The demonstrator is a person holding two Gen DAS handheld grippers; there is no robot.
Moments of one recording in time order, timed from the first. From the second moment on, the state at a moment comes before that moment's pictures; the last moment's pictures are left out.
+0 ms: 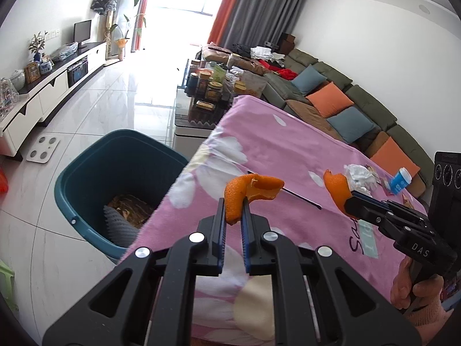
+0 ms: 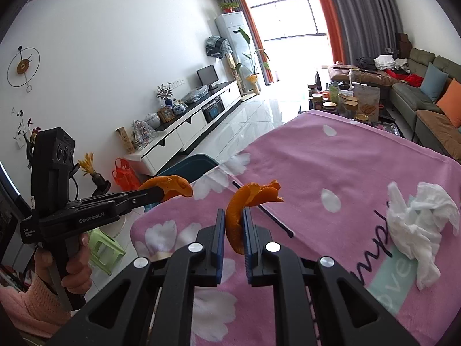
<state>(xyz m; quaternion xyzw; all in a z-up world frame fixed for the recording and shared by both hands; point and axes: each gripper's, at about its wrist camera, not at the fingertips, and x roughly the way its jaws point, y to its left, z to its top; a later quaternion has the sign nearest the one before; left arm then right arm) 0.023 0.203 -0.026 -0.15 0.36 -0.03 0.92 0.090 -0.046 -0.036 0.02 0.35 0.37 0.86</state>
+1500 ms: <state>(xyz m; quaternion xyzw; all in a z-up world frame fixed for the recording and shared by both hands) 0.032 0.298 -0.042 -0.16 0.35 0.10 0.92 0.136 0.109 -0.042 -0.04 0.38 0.48 0.79</state>
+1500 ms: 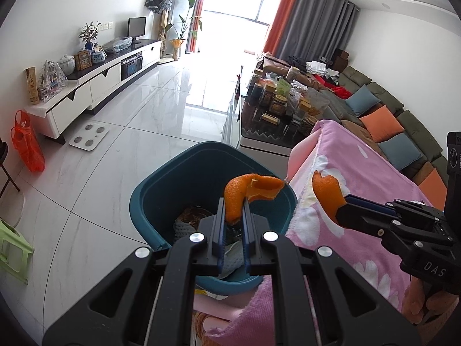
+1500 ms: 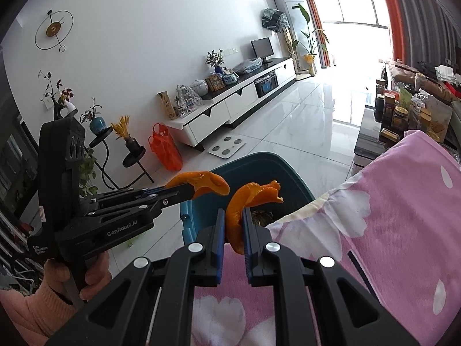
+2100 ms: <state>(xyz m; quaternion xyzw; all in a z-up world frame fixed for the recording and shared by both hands) 0.052 0.308 -0.061 -0.17 0.38 0.13 0.90 0.157 0.145 -0.057 -0.05 0.41 0.48 0.77</state>
